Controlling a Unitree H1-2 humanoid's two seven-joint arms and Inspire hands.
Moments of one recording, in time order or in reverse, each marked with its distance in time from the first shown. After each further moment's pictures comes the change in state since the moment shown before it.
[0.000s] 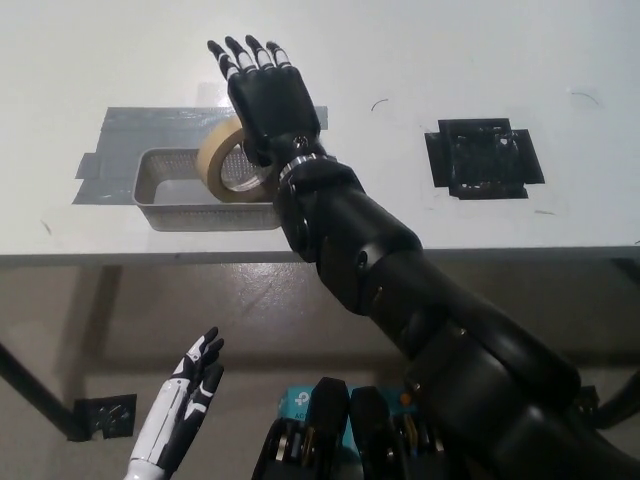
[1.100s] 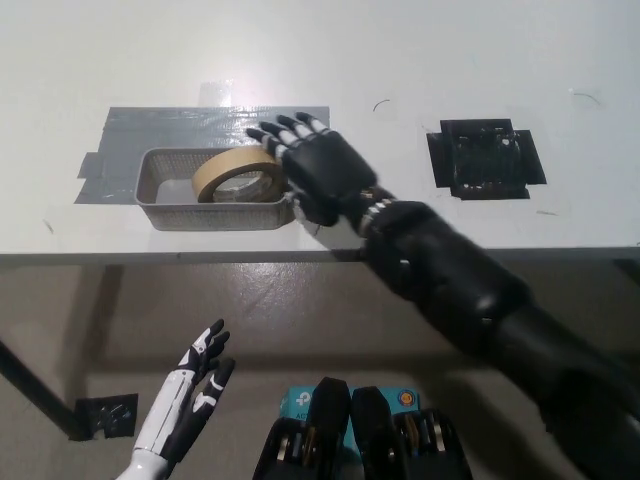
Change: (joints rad) left_arm -0.026 0.002 0.003 0.008 -0.002 0.009 -0.026; right_arm 0.343 -0.361 0.179 -0.725 -0.005 -0.035 0.411
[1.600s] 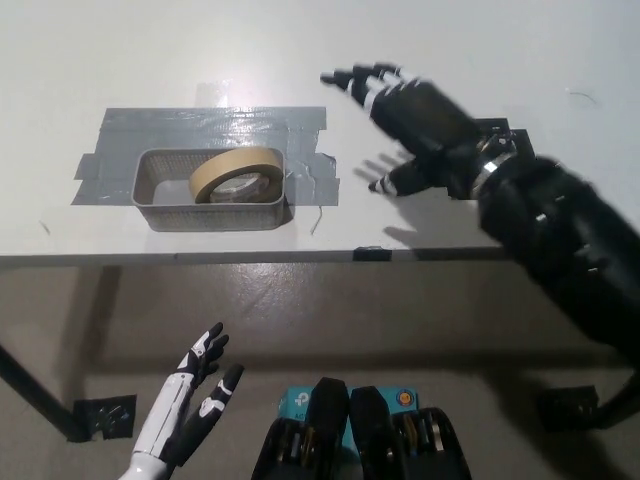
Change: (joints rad) left_arm 0.009 0.000 0.003 0.001 -0.009 0.001 0.000; right_arm 0.068 -0.250 -0.184 -0.562 0.187 0.090 0.314
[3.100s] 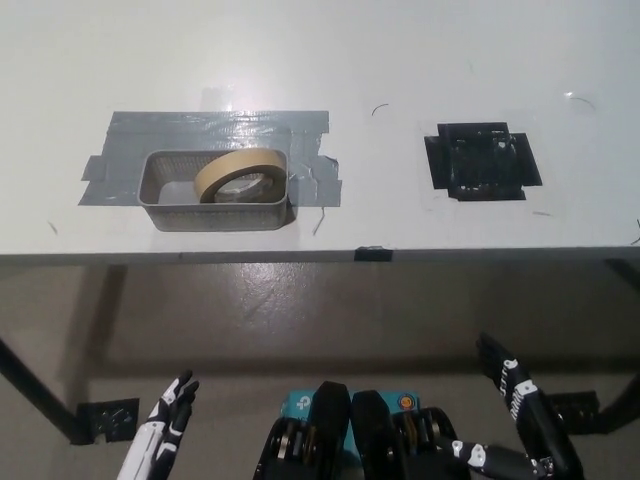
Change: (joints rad) left_arm 0.105 -0.018 0.078 0.101 -0.025 -0.137 0.004; right_arm 0.994 0.311 -0.510 -0.126 0.511 -0.262 -0.035
